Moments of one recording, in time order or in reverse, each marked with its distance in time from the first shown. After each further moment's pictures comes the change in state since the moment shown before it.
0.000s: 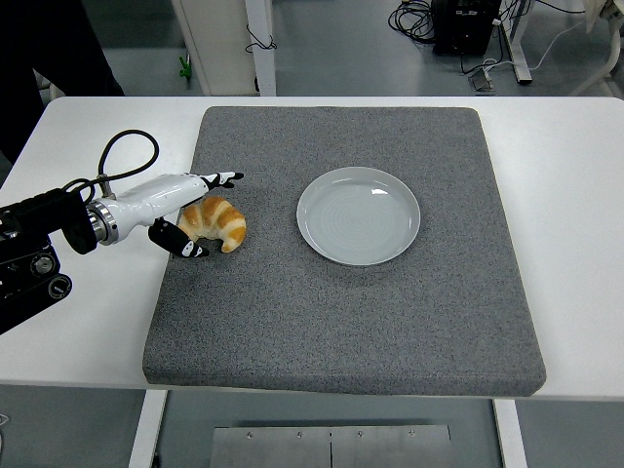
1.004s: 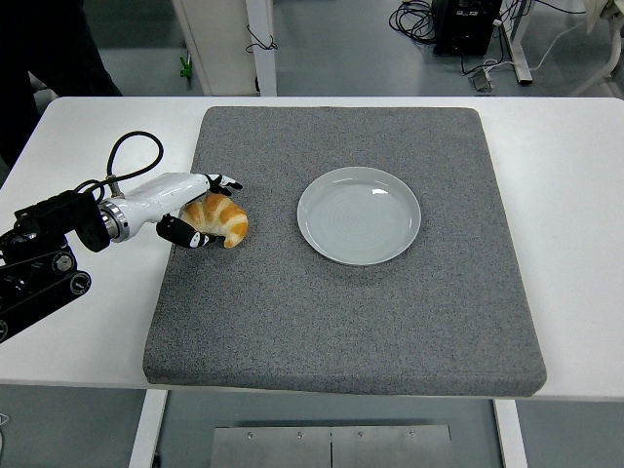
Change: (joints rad) left arm -0.012 -0.082 0.011 0.113 -0.002 0.042 -0.001; right arm 0.000 0.000 0.000 0.000 0.000 -0.001 -0.001
